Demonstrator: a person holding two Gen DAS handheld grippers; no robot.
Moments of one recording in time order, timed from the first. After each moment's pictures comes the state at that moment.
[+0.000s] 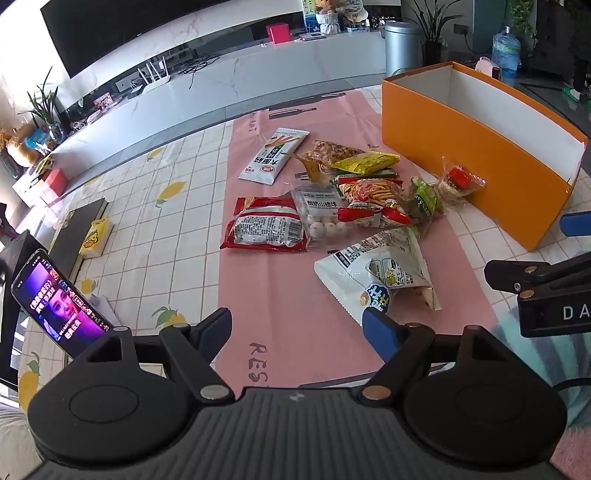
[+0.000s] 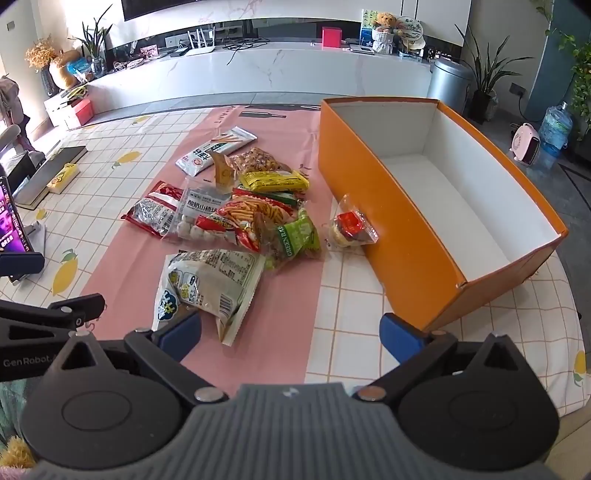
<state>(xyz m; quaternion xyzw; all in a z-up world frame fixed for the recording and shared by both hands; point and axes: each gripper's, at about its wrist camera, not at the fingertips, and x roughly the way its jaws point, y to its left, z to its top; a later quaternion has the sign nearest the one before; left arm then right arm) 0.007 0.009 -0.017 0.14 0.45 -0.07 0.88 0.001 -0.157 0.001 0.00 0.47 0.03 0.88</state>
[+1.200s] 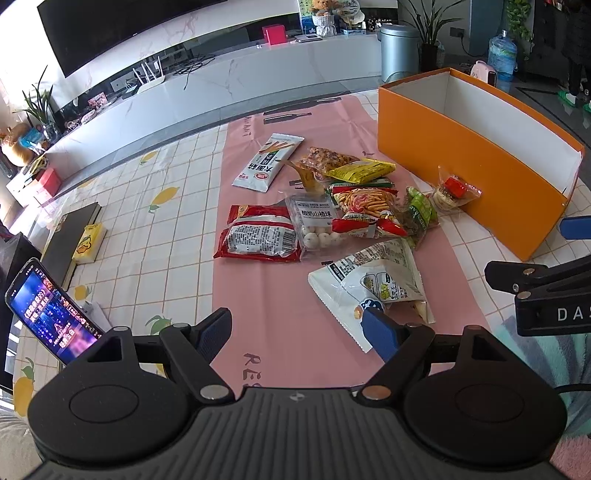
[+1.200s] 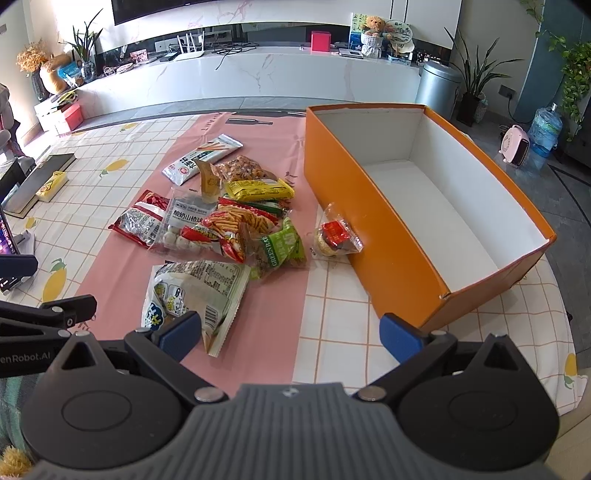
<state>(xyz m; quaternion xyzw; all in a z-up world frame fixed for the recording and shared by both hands) 0.019 0.005 -0.010 0.13 0.45 -0.08 0.88 0.006 -0.162 0.004 -0.01 0.46 0.01 0.89</state>
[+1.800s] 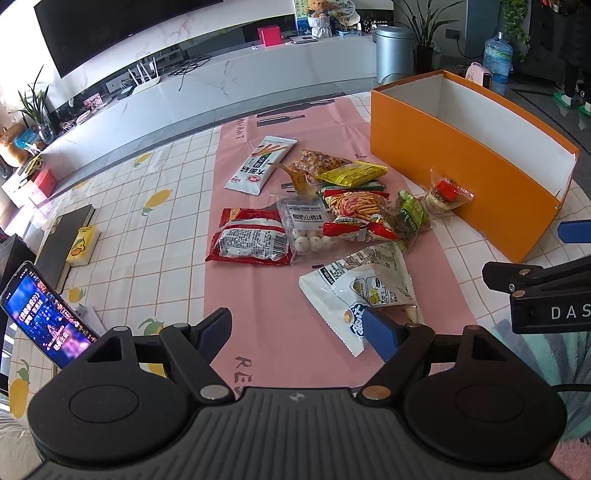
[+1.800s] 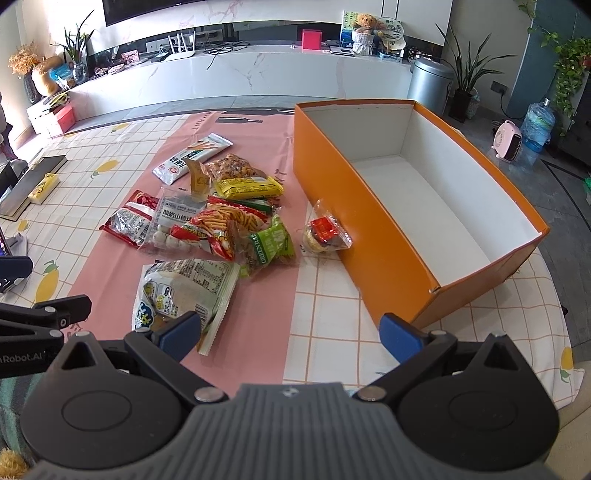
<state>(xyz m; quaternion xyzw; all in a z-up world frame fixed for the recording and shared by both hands) 0.021 0.000 -0.007 0.13 0.45 -0.09 0.88 0.007 -0.168 0.004 0.00 0.47 0.00 0.89</state>
